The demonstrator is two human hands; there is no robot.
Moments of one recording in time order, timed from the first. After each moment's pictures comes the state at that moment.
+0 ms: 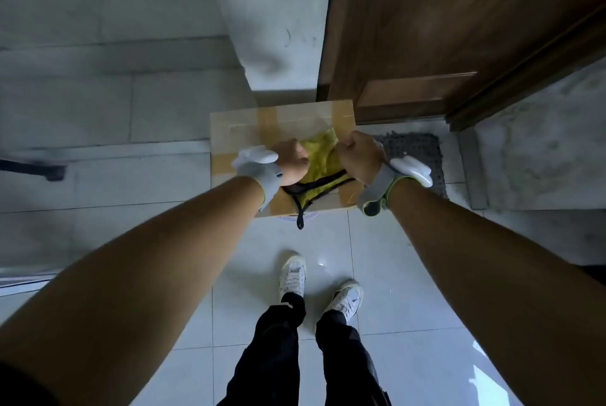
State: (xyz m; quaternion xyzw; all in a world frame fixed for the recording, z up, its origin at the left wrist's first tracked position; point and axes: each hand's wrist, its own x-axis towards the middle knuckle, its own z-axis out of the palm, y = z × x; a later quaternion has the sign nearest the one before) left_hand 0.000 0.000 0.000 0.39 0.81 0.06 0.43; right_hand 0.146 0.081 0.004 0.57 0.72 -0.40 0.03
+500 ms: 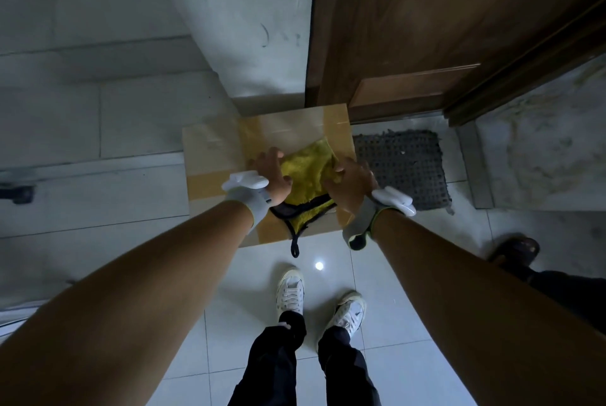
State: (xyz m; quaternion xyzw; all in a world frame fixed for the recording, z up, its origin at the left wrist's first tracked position) left_hand -0.016 0.017 -0.075 0.41 0.84 0.00 0.37; right_hand 0.147 0.074 -0.073 0.61 0.70 -0.36 0.06
